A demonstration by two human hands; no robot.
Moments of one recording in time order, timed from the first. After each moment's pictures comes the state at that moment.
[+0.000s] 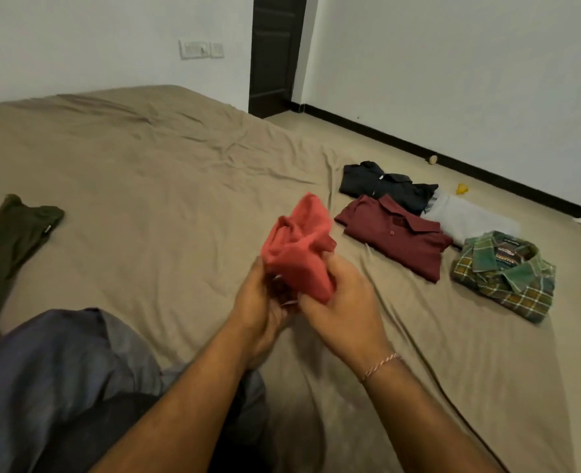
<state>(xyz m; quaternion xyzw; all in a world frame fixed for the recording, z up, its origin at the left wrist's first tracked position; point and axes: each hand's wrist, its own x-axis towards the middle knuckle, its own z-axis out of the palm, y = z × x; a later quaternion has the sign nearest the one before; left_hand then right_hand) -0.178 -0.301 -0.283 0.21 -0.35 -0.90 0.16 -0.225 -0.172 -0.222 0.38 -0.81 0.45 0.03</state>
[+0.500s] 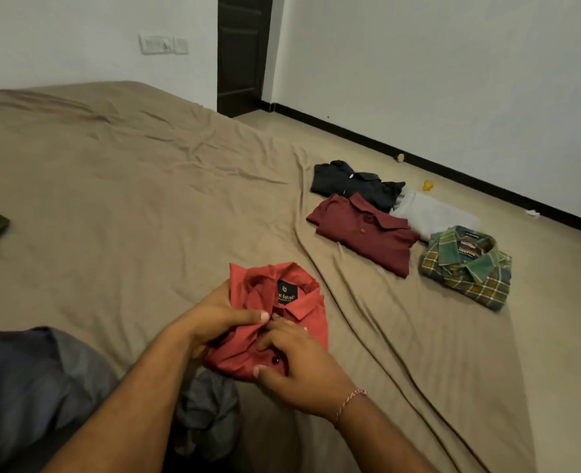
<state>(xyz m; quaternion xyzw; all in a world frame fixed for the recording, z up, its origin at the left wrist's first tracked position) -0.161 -0.338 -0.303 0.16 -0.63 -0.76 0.03 -0.219 -0.141 -0.306 0.50 -0.81 0.29 -0.11</state>
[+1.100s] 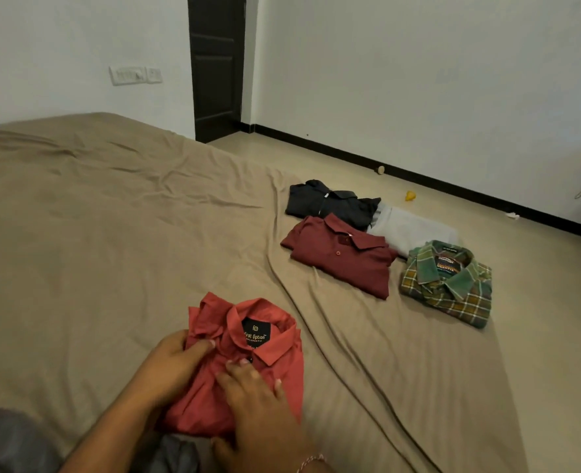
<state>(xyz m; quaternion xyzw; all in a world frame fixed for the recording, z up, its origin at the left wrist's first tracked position) -0.172 -0.347 -0.327 0.30 -0.72 -0.62 0.08 -0.209 -0.157 -0.314 0.45 -0.86 0.15 -0.18</state>
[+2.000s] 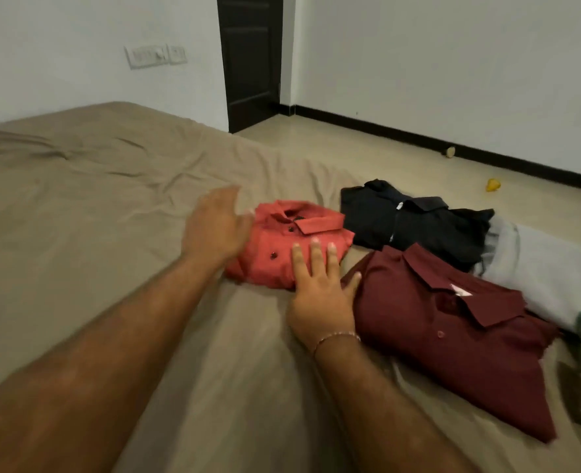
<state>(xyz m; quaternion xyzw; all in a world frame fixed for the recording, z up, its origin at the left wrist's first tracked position) -0.520 -0.564 -0.312 0.27 -0.92 -0.17 0.23 -0.557 -0.355 -0.359 0.33 -0.93 0.13 0.05</state>
